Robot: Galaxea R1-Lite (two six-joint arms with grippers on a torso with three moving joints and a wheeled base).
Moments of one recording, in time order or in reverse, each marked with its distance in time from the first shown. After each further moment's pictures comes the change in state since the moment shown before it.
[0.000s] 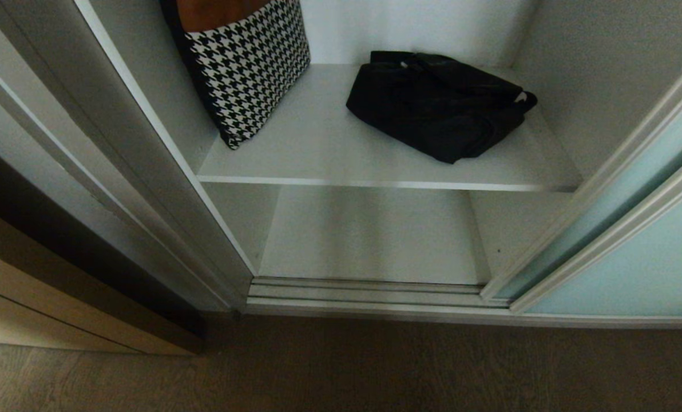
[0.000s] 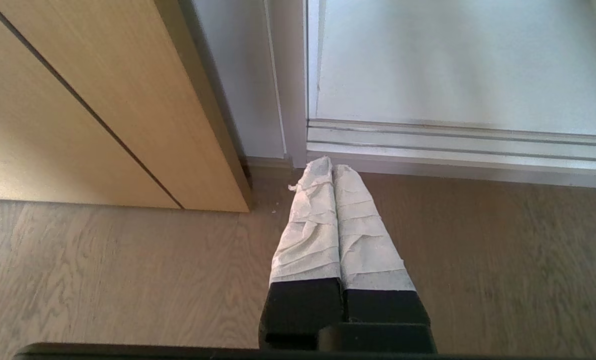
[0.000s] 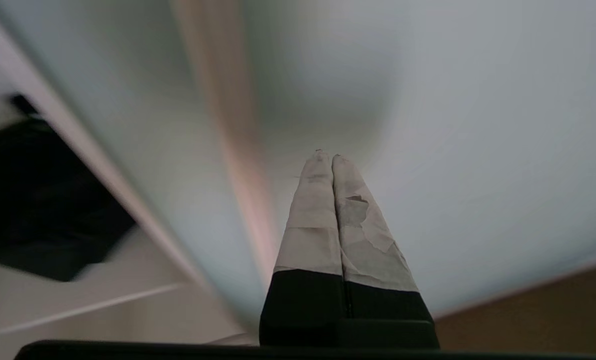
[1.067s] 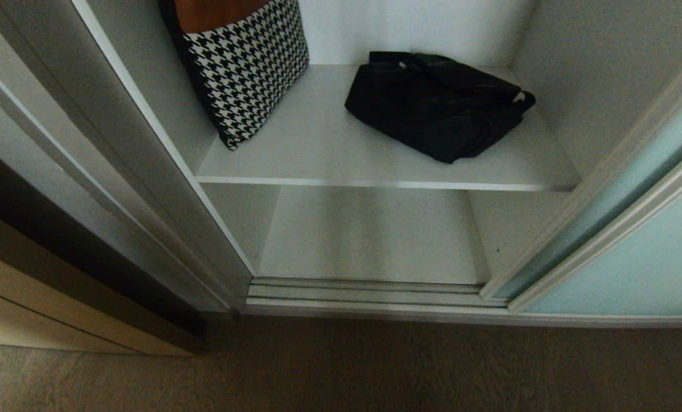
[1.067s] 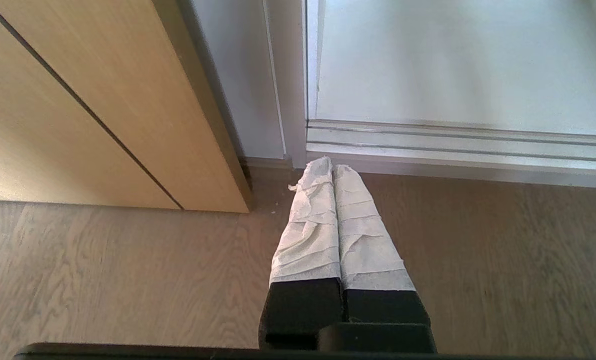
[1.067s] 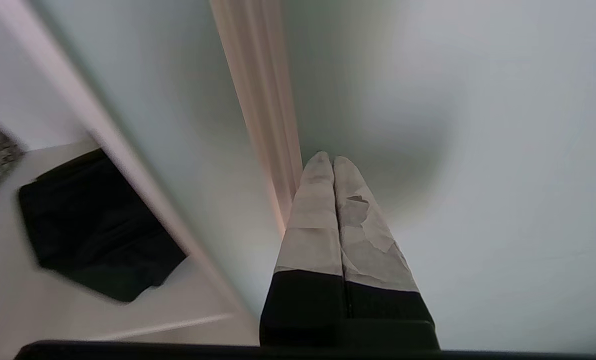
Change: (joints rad) left arm 0.000 0.000 0.000 -0.001 0.001 0.000; right arm 0.170 0.037 0.038 -0.175 -0.007 0.056
